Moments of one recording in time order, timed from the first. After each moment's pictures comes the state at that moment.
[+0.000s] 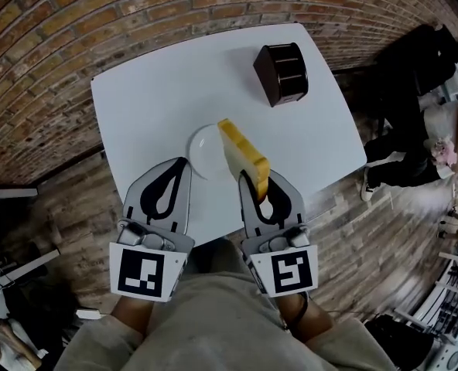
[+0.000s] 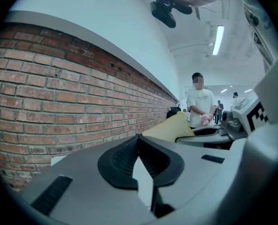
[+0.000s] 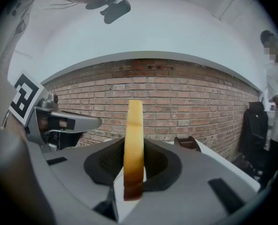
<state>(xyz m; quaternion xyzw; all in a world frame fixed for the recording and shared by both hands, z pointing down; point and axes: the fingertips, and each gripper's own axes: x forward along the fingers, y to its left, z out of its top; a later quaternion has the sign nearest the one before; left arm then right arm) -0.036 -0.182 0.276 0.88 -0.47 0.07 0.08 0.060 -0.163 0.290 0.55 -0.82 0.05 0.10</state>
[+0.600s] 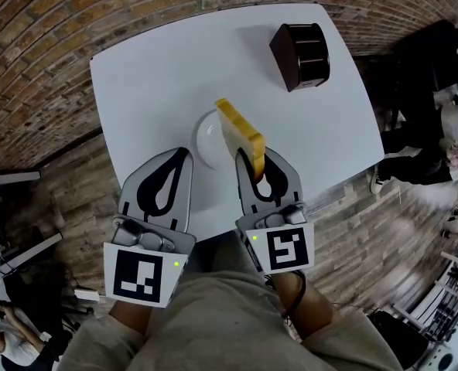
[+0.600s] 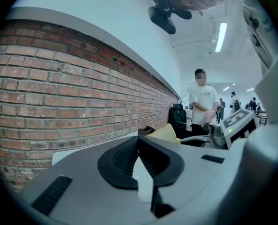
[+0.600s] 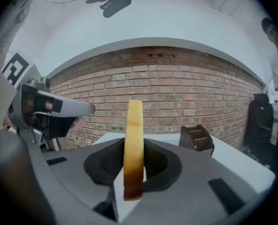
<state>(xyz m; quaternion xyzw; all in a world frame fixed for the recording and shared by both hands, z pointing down) -0.041 -0.191 0.304 0.87 -0.48 0.09 0.09 0.048 -0.196 0.352 0.54 -0.83 0.07 0.11</state>
